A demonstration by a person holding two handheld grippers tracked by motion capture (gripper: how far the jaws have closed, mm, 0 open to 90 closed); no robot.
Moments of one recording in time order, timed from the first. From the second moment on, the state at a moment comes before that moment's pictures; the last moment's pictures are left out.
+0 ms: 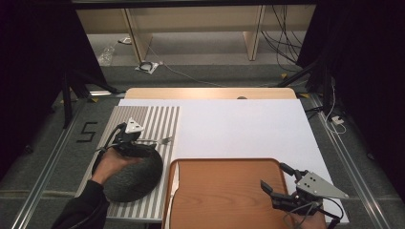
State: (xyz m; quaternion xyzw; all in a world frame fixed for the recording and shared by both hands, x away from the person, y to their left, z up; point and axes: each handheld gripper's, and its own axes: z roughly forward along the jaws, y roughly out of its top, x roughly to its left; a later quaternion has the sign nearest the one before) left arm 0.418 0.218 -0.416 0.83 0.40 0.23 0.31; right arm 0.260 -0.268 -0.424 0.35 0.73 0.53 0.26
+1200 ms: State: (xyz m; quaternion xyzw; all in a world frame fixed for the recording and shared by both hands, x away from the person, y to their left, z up) left arm 0.499 0.229 -0.445 0.88 0.41 0.16 0.18; right arm 0.261 -0.269 -0.425 0.35 0.73 0.53 0.26
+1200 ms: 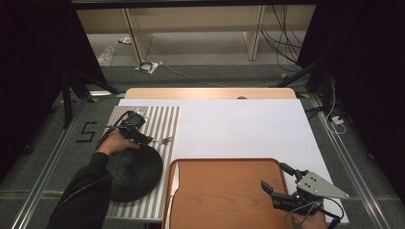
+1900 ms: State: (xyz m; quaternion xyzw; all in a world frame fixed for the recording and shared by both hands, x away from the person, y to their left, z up) left arm 0.514 0.236 -0.455 0.89 0.41 0.14 0.14; right arm 0.260 -0.269 -0.425 0.35 0.73 0.53 0.26
